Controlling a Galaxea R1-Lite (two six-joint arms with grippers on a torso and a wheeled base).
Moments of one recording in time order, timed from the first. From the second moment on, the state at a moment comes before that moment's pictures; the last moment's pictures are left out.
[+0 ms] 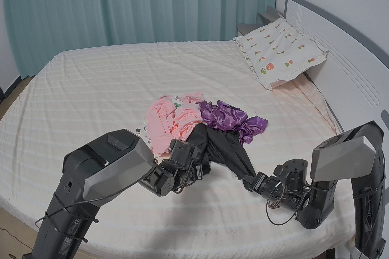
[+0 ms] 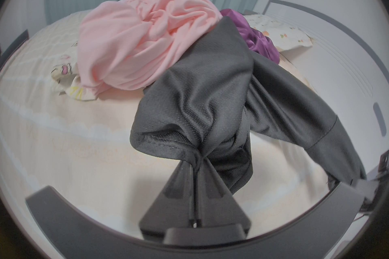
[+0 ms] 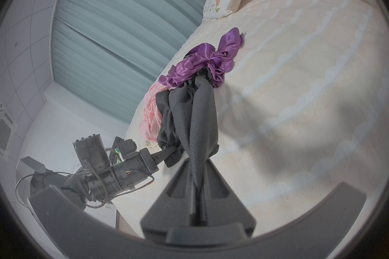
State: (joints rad) left arm -0.57 2.62 -1.42 -0.47 0.18 -0.55; right arm 0.48 2.42 -0.47 -1.55 0.03 0.89
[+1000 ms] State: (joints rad) left arm -0.52 1.67 -1.00 -0.56 0.19 -0.70; right arm 0.41 1.75 -0.74 -1.28 0.13 0.79
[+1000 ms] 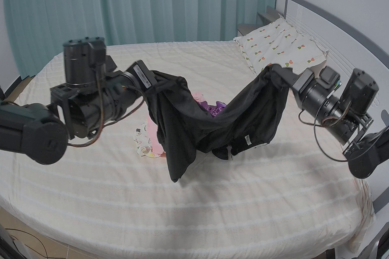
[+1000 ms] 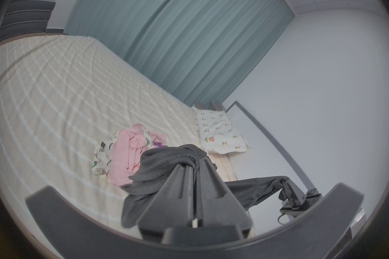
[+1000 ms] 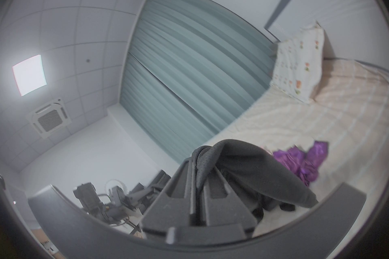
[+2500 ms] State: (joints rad) left arm -0.55 1.48 -0.66 -0.49 0.21 -0.79; right arm 0.57 1.63 -0.49 -1.21 0.11 0.78
